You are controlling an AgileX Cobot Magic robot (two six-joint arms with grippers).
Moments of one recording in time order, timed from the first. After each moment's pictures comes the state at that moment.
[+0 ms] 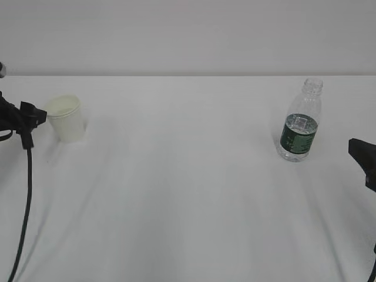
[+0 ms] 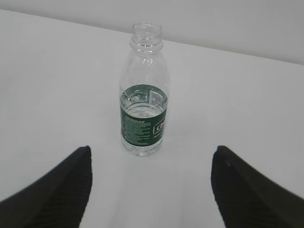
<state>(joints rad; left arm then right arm) 0.08 1.84 -0.89 0.64 -0.34 -0.43 0.01 1.15 -0.25 -0.28 -0.45 0.08</state>
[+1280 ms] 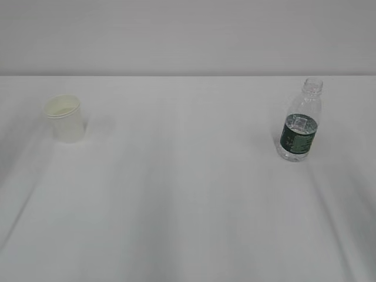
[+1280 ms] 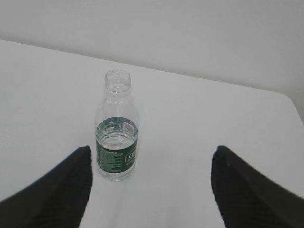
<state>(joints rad) 0.03 1.41 -0.88 0.53 -0.05 -0.47 0.01 0.92 -0.37 -0.30 -0.16 0.11</state>
